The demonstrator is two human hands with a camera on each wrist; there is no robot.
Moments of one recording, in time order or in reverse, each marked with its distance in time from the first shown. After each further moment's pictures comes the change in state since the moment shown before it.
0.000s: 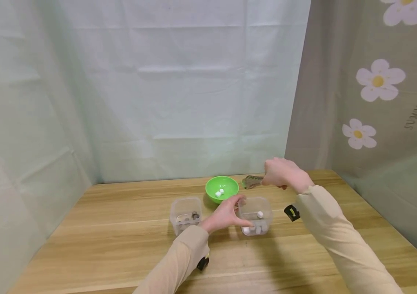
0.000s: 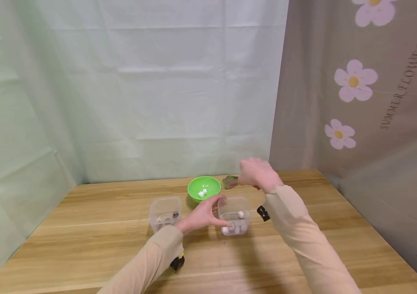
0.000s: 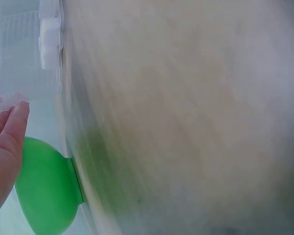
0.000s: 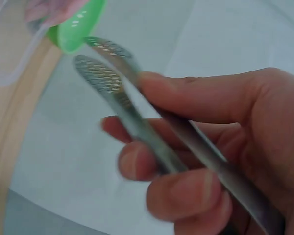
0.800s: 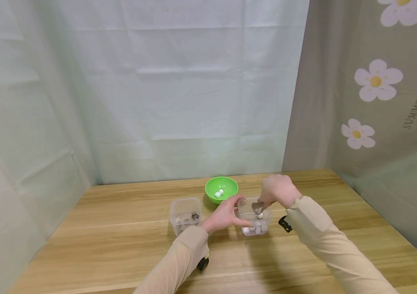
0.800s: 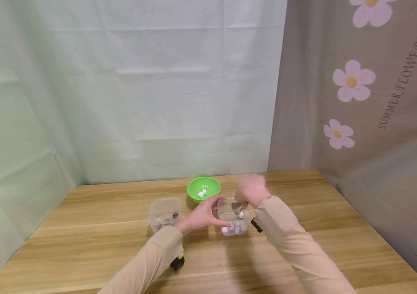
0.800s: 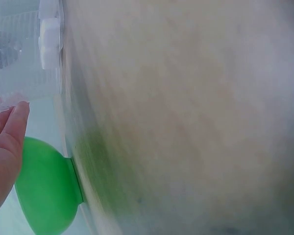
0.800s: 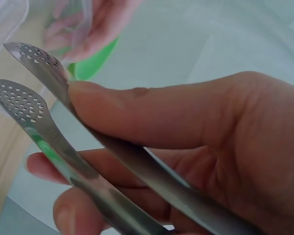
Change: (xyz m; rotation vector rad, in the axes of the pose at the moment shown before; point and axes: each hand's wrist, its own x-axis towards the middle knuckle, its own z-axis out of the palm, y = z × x) left_hand 0.014 -0.047 0.022 0.101 0.013 0.001; right_hand -0.015 -0.022 0.021 -0.193 -0.090 0.082
